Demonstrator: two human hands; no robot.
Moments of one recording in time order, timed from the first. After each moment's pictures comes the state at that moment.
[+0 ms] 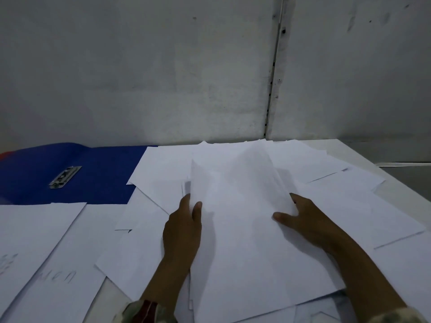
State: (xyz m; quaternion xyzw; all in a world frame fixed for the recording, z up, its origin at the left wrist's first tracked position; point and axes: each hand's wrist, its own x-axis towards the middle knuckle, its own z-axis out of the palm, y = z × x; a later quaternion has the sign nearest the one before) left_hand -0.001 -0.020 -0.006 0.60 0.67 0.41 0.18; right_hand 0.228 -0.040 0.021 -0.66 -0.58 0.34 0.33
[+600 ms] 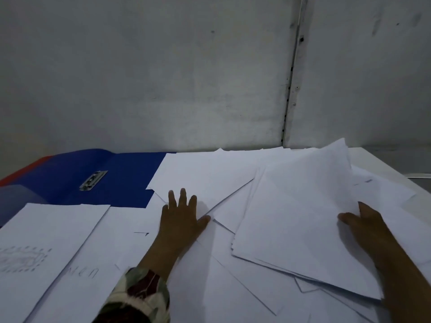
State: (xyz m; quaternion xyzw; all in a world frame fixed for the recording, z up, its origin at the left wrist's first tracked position) left_hand -0.039 0.016 0.002 0.71 0.70 0.01 -0.02; right_hand 0.281 -0.037 0.019 -0.73 -0.40 0.29 0.48
